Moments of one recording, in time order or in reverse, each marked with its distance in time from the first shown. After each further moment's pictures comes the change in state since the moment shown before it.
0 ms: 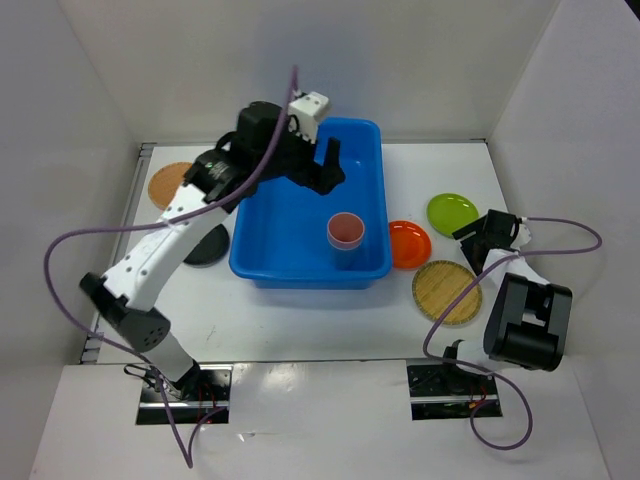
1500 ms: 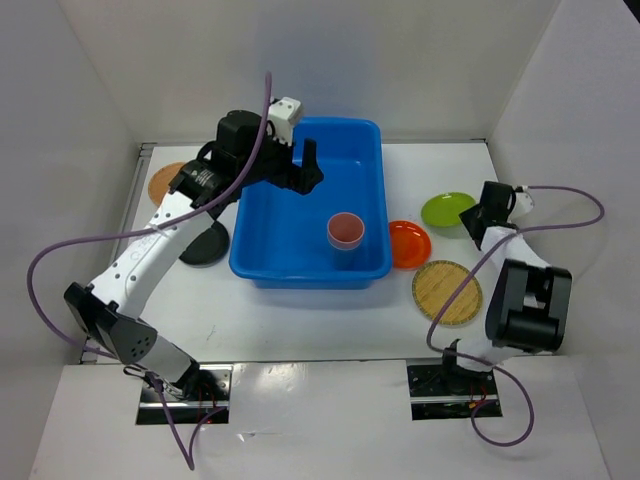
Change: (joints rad) left arm 0.102 -0.142 -0.220 0.129 0.010 -0.024; right arm 0.057 0.147 0.221 0.043 0.069 0.002
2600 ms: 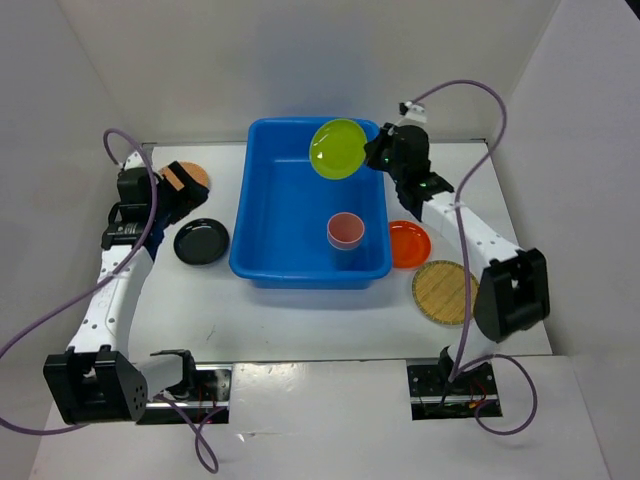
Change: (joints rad) left arm 0.634 -0.382 -0.687 0.239 -0.086 -0.420; right arm 0.604 -0.002 0.421 0.106 -0.012 -0.321
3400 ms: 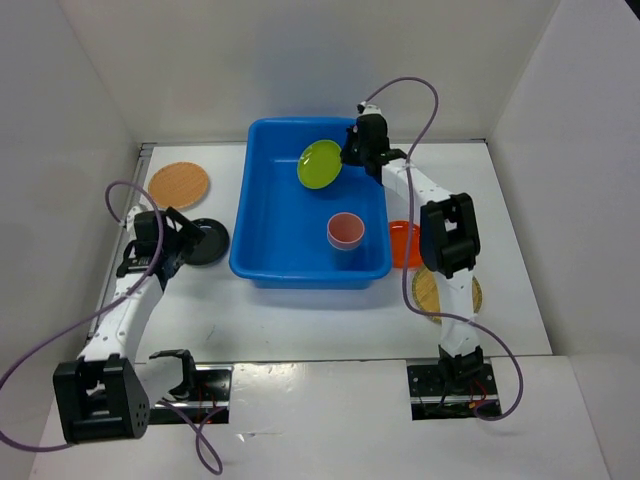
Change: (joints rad) left arm 0.044 -0.123 -0.375 0.055 -0.116 -0.265; right arm 0.009 0.661 0.568 -0.177 -0.132 -0.096
